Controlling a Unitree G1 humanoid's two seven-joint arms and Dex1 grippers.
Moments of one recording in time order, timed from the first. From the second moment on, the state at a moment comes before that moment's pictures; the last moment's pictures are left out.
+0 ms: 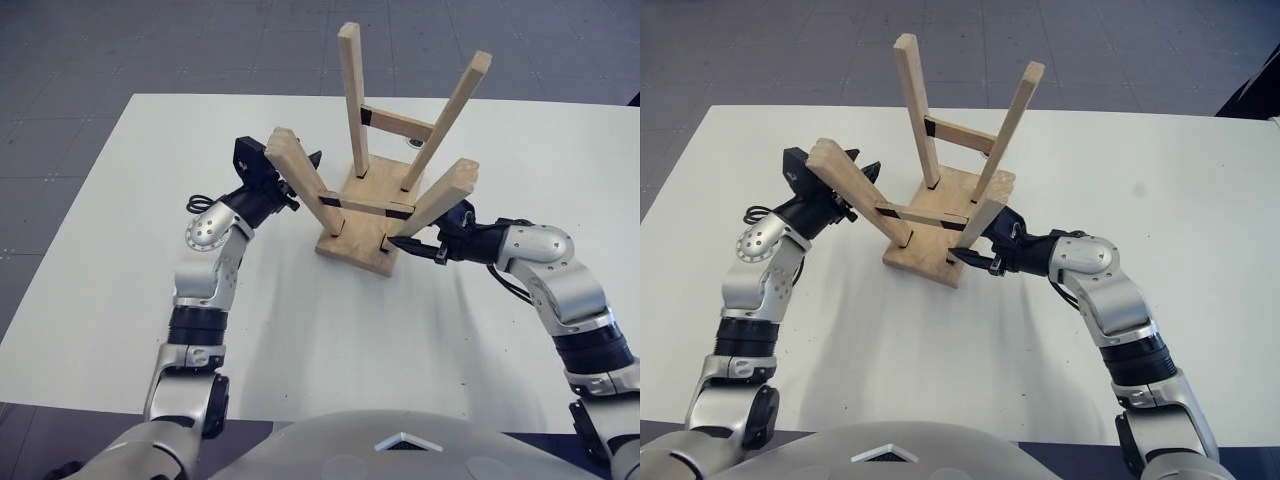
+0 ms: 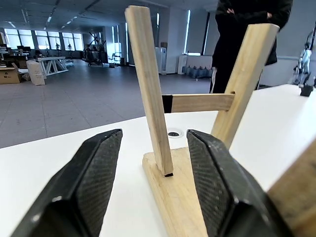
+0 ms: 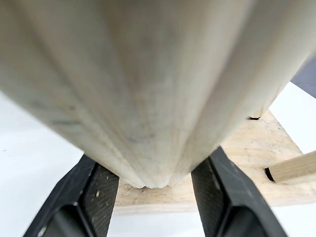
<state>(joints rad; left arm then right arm) -0.27 0.34 -0.02 0.00 -0.38 0.19 -0.57 -0.24 -0.59 0.24 -0.14 0.29 0.32 0.90</state>
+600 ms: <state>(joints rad) -0.63 0.42 0.15 -0.51 -0.62 0.77 -0.27 -0.24 -0.54 0.29 -0.14 0.28 0.41 0.71</state>
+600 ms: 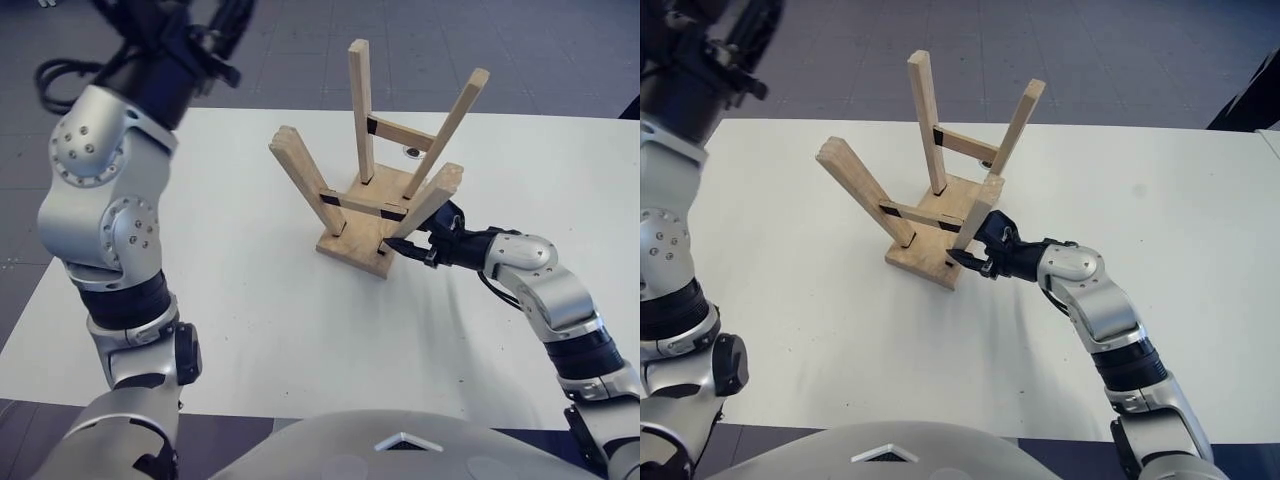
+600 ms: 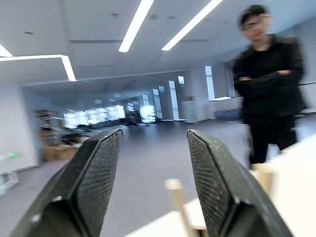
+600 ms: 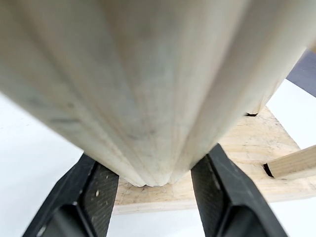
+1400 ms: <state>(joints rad) -0.59 0.43 -0.32 -0.52 -0.43 1.00 -0.17 -0.37 -0.51 0.41 -0.05 0.18 0.40 0.61</state>
